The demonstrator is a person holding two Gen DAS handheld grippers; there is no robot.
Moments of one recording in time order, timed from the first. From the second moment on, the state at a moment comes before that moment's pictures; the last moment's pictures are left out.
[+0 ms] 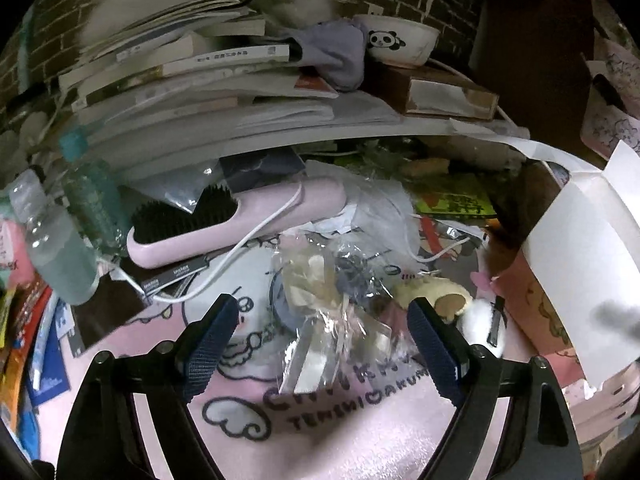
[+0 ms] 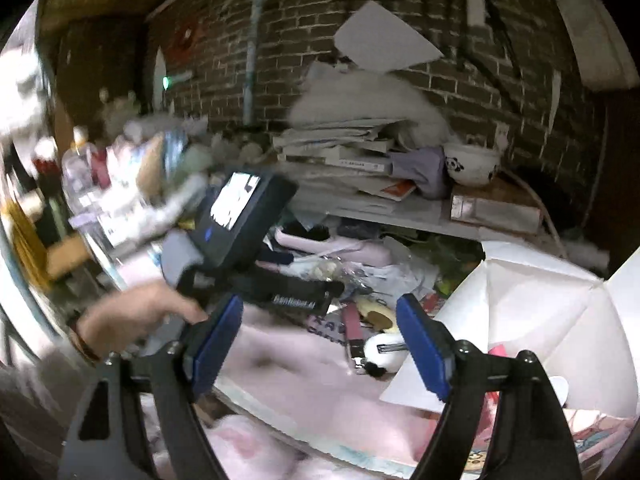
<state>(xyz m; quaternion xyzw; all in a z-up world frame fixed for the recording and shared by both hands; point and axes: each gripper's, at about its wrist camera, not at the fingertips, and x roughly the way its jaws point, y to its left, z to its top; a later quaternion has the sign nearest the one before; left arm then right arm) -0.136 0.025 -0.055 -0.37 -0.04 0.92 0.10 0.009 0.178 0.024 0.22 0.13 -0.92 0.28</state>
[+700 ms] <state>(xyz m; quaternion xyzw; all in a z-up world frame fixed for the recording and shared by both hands) -0.157 0.027 -0.081 -0.40 -0.05 0.91 0.09 0.001 0.143 -0.066 0.24 0.09 -0.93 0.26</state>
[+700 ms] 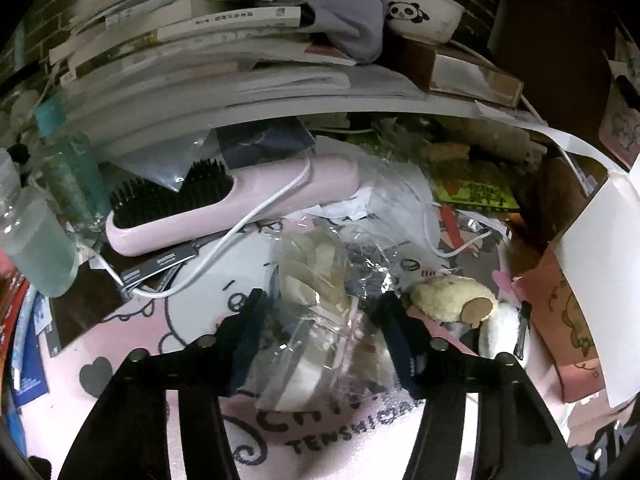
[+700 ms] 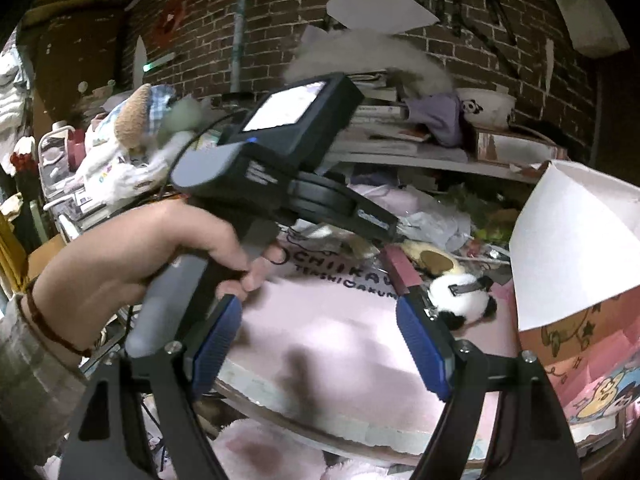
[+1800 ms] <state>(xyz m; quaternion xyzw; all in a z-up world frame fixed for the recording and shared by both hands) -0.086 0.012 0.012 -0.33 -0.06 0.93 0.14 -0.017 0.164 -0.065 0.23 0.06 -0.95 0.22</state>
